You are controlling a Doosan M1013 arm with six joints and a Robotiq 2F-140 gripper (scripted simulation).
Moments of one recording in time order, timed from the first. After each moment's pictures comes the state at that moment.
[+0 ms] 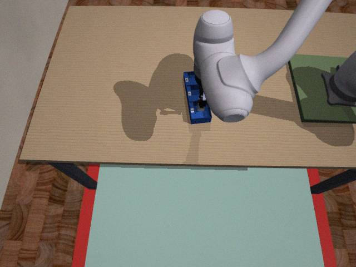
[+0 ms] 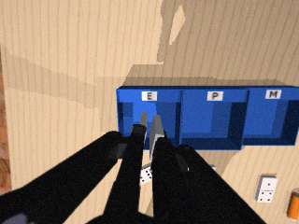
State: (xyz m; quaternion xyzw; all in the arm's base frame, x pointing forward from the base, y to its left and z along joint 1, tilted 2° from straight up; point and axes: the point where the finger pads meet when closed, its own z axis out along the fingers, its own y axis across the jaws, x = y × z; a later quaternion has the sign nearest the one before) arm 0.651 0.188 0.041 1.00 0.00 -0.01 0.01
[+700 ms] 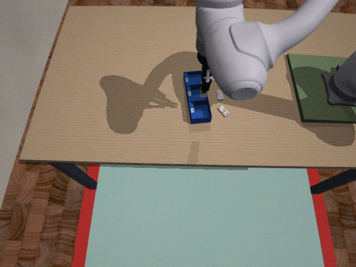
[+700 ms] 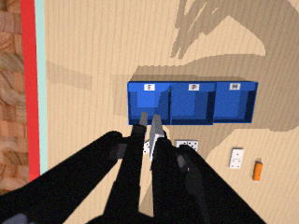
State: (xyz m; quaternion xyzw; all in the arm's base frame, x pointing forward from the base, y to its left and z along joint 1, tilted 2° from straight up) arm 0.654 0.191 0.142 1.00 0.00 -0.01 0.01
